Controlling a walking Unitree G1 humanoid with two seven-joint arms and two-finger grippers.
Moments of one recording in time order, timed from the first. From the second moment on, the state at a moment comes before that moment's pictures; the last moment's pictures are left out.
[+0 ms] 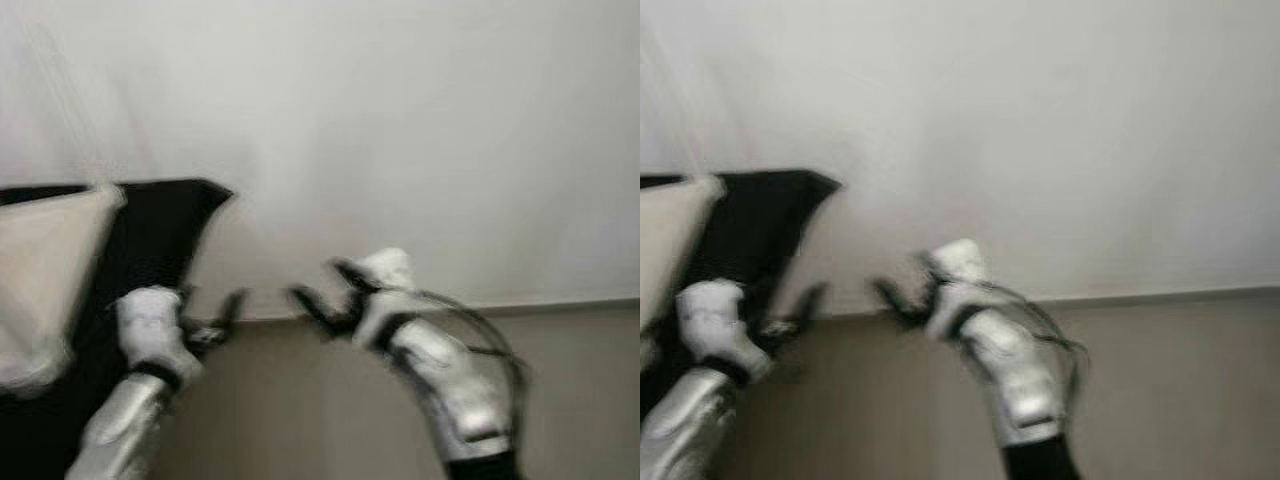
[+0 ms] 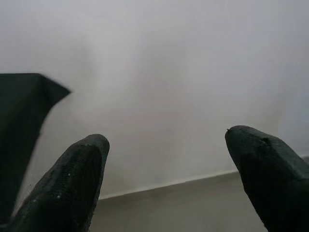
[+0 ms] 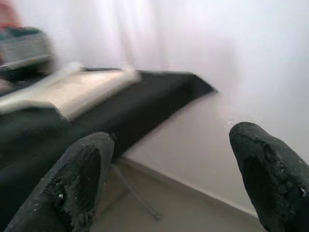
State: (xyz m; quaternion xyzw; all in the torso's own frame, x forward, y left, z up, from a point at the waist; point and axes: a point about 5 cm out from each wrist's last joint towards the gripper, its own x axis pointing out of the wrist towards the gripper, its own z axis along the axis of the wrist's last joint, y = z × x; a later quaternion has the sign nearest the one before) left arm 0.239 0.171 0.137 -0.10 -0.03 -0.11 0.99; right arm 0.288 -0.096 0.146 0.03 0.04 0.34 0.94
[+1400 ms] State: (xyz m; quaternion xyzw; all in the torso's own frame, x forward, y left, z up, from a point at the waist) left arm 0.240 0.163 0.148 -0.12 -0.06 -0.11 0.98; right arm 0.288 -0.105 0.138 0.00 0.07 0.36 0.93
